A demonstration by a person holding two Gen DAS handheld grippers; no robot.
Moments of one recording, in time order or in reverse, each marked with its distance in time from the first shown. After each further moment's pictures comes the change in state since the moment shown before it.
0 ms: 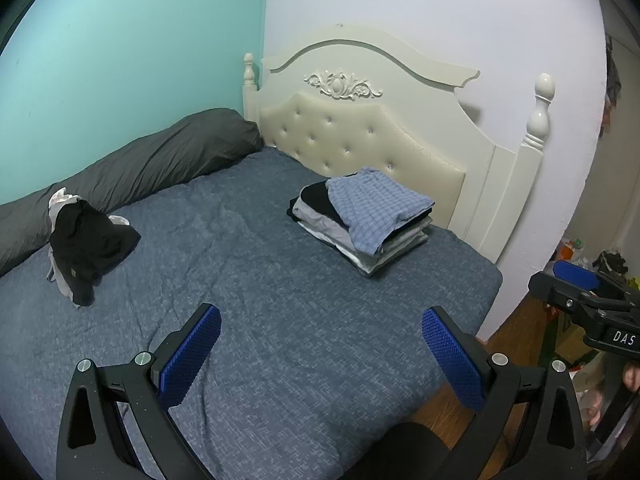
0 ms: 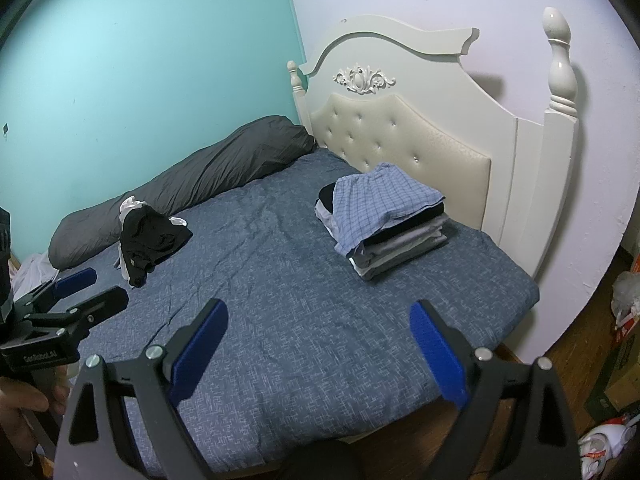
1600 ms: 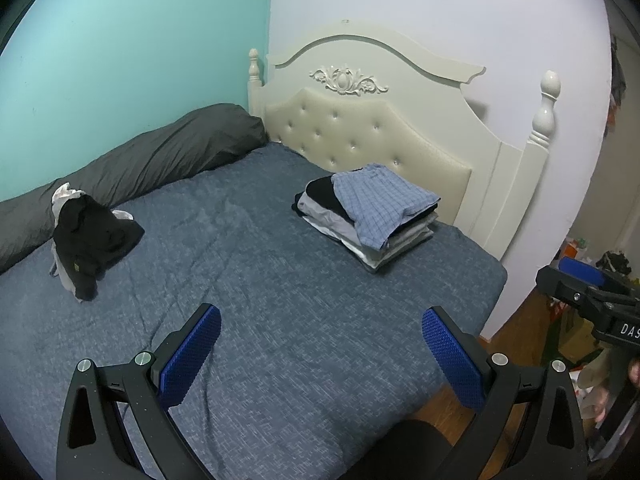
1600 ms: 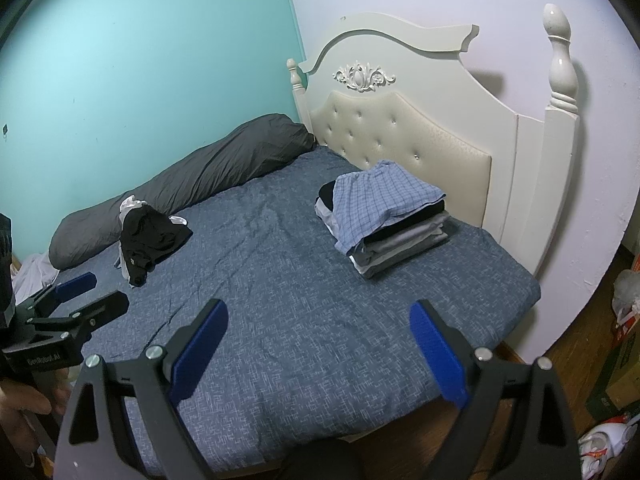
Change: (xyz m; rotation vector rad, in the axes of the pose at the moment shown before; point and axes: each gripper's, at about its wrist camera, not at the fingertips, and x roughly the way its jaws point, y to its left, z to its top) left arm 0.008 0.003 -0.003 -0.013 0.015 0.016; right arm 0.001 0.002 -0.001 0.006 0.007 0.002
